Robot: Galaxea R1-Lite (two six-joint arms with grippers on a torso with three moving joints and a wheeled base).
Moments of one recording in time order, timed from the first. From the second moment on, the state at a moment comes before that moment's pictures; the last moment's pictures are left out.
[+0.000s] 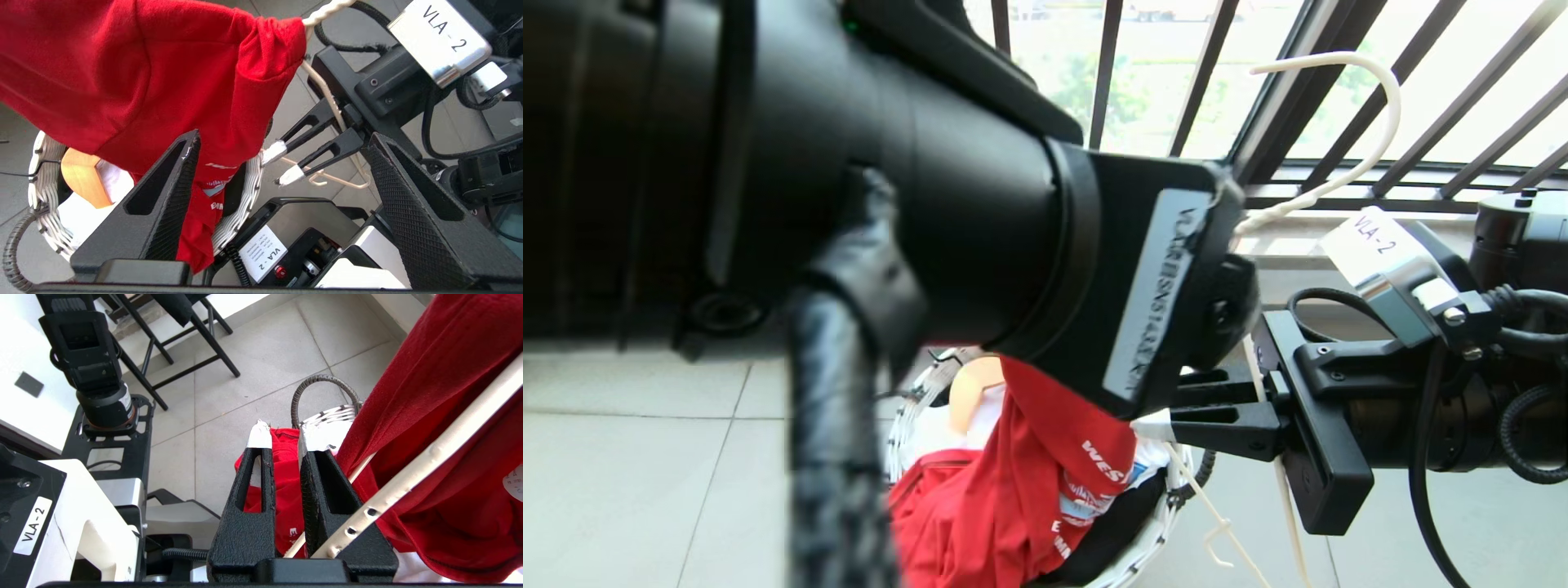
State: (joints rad) left arm -1.23 1.54 -1.77 0.61 0.34 -0.19; right arm 0.62 1.43 -0.84 -0.42 0.74 -0.29
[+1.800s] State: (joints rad) left arm -0.83 1.28 -1.36 0.38 0.18 -0.24; right arm 0.61 1.44 -0.83 -0.42 0.72 -0.29
